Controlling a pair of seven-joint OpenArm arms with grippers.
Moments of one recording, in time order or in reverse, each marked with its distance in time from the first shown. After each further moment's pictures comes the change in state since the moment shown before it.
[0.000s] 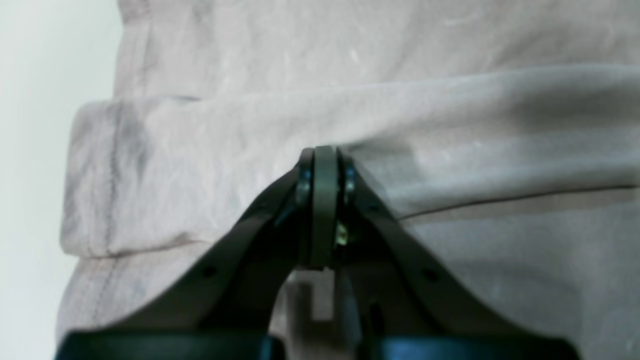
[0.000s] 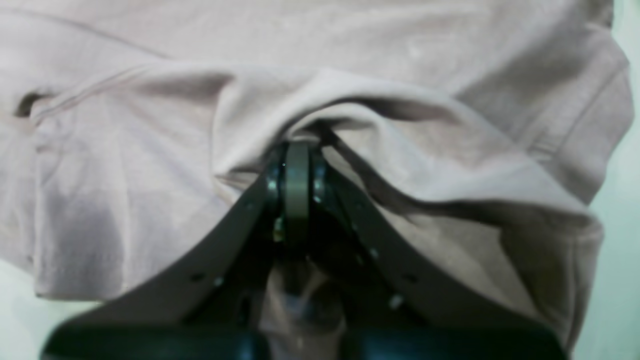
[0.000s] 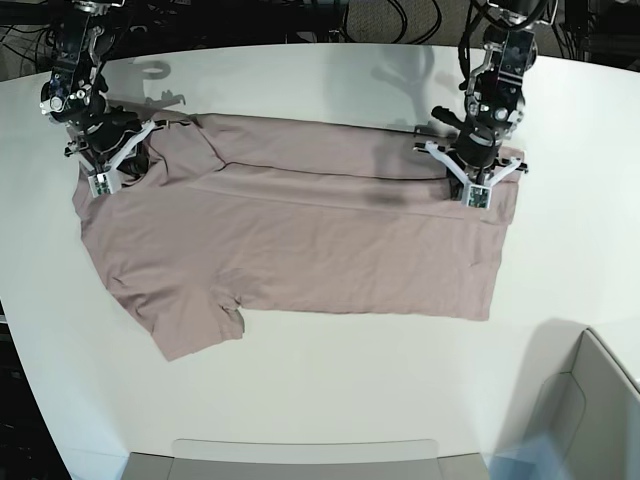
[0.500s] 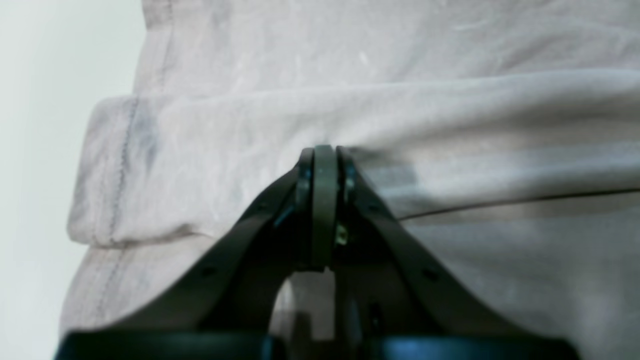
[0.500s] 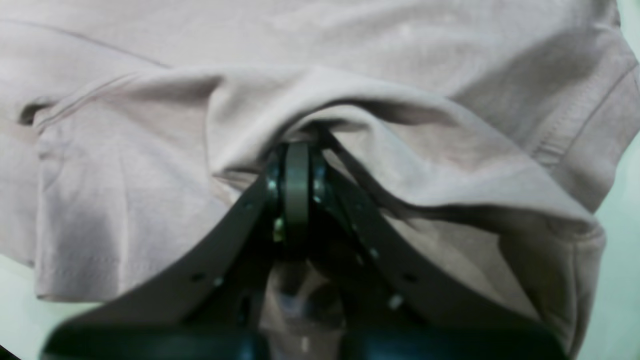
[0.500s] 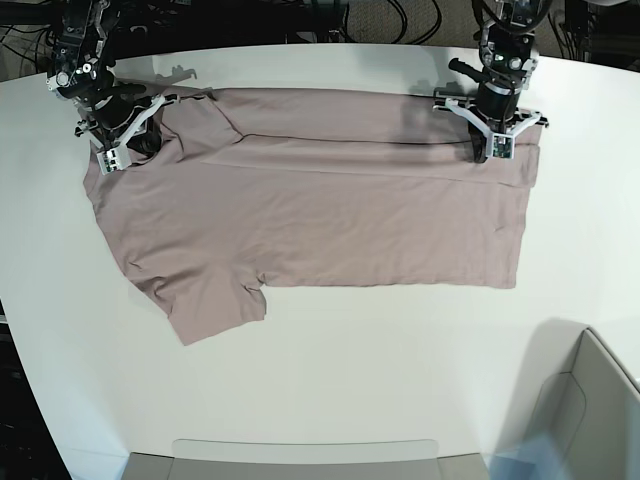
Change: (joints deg) left arm 13.7 -0.2 -6.4 3.8 0.6 0.0 -10.2; right arm -5.6 -1.2 0.2 3.2 1.4 0.5 1.3
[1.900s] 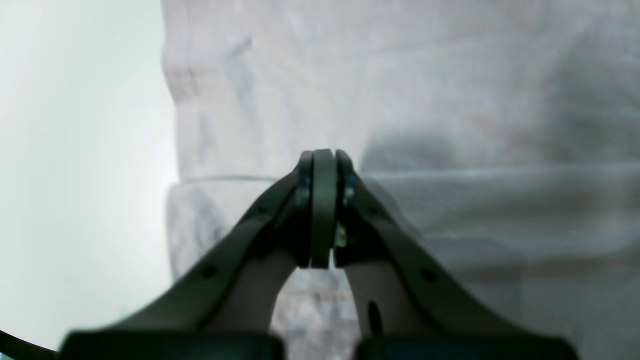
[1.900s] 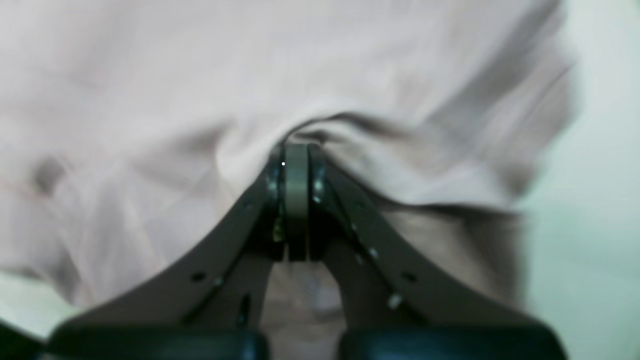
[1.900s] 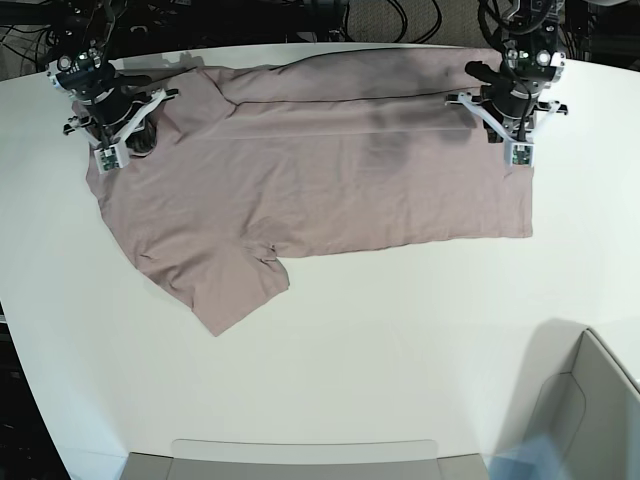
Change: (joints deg) left arm -1.6 0.4 -8.2 25.5 -0.8 0.8 36.3; right arm -2.3 -5.2 4.9 16.0 -4.3 -0.3 -7.0
